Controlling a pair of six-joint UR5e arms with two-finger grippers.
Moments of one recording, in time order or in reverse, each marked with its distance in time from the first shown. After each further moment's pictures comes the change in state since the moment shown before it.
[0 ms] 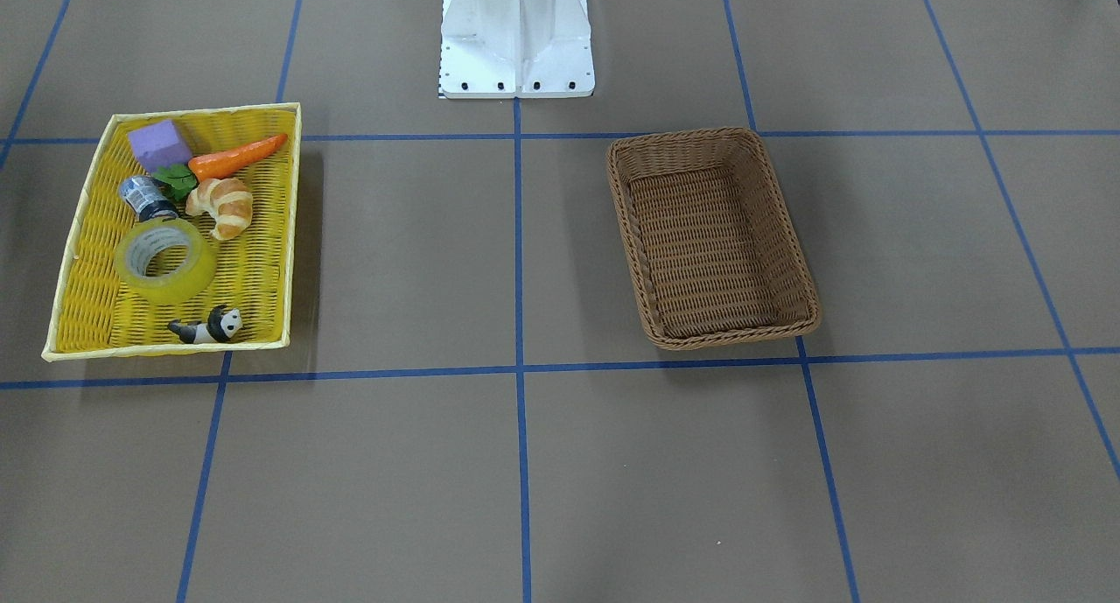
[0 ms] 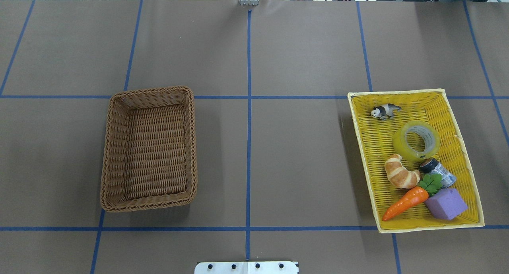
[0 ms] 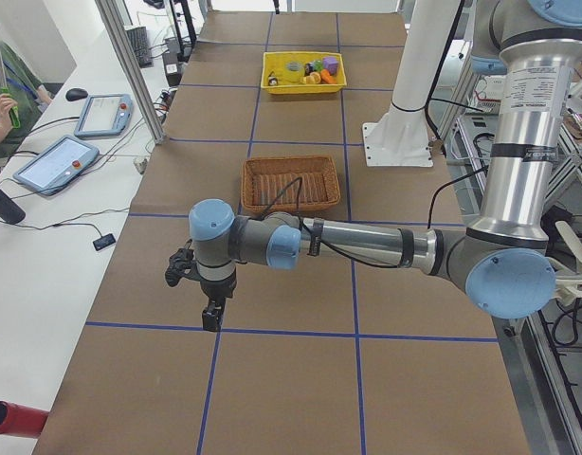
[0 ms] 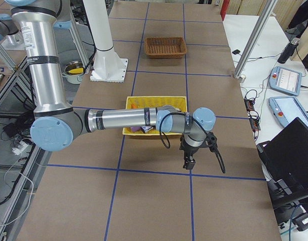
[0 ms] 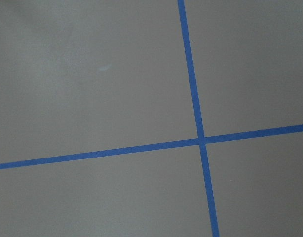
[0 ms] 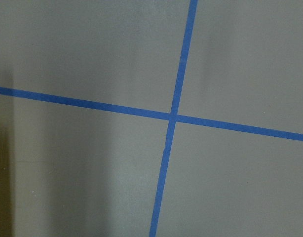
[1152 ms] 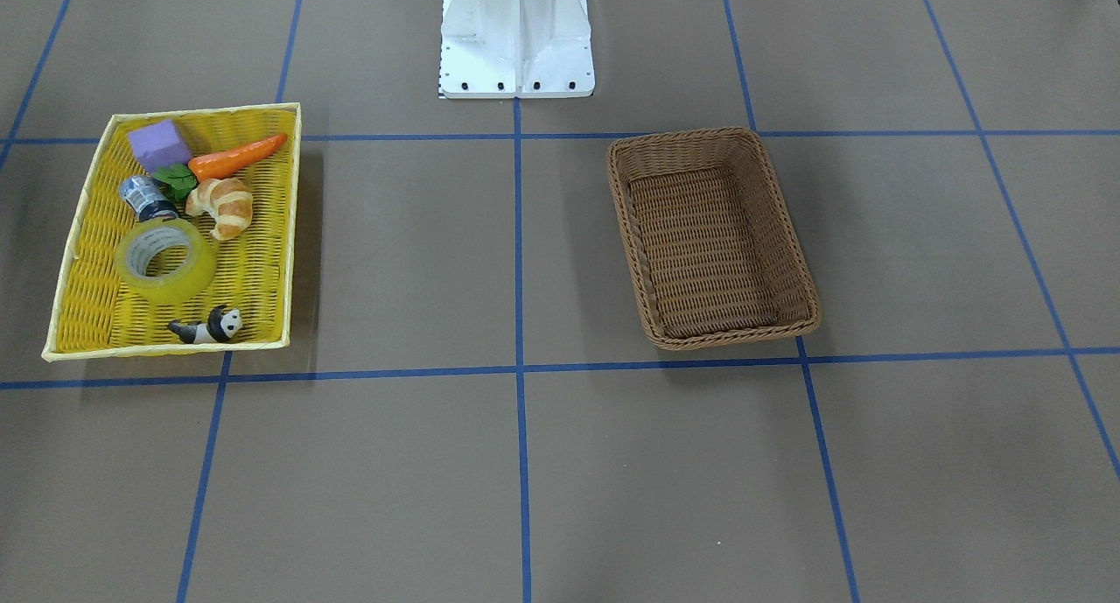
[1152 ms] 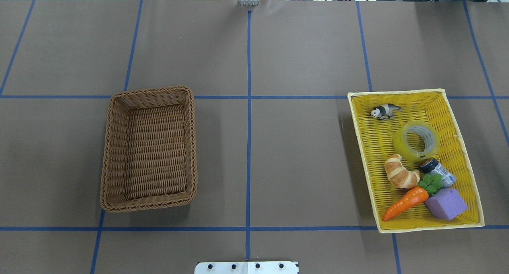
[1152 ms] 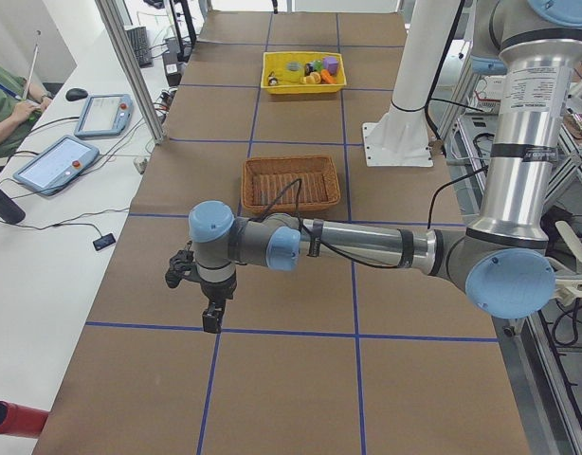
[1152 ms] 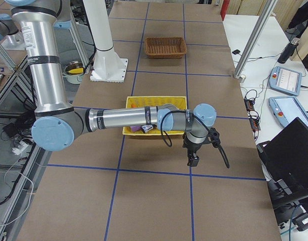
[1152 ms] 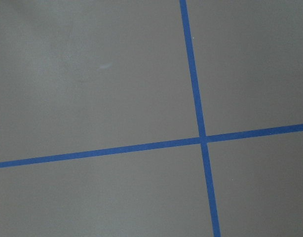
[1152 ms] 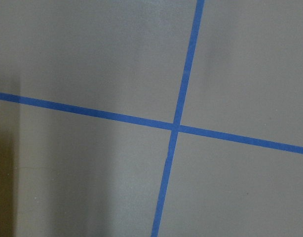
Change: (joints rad) left arm 0.000 -0.001 0.005 -0.001 0.000 0.003; right arm -0.003 0.011 0.022 0.084 -0.003 0.008
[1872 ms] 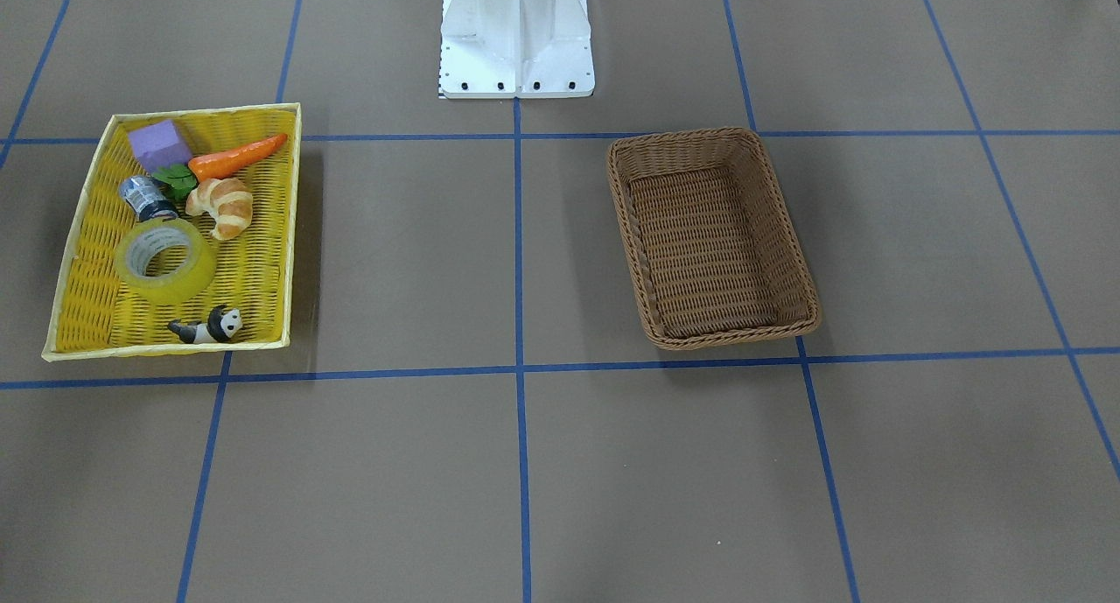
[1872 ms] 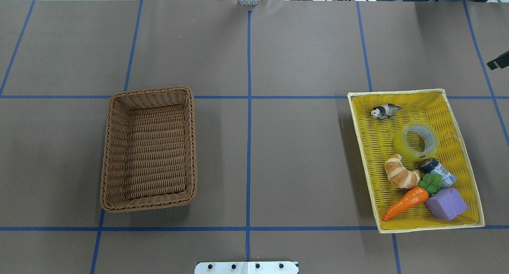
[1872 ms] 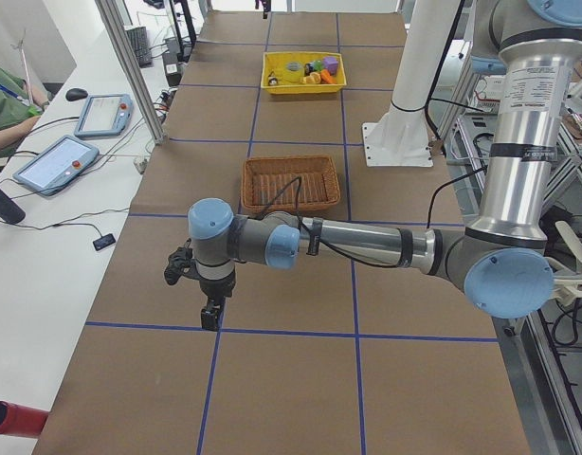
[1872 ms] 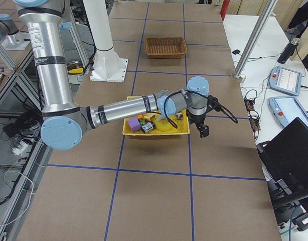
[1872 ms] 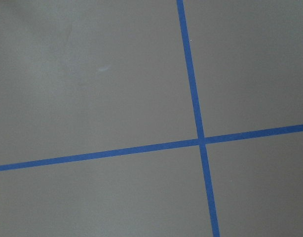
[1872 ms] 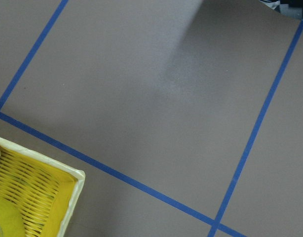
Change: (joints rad) left arm 0.003 -0.004 -0.003 -0.001 0.000 0.001; right arm -0.152 -0.011 0.117 0.291 -0.018 0.020
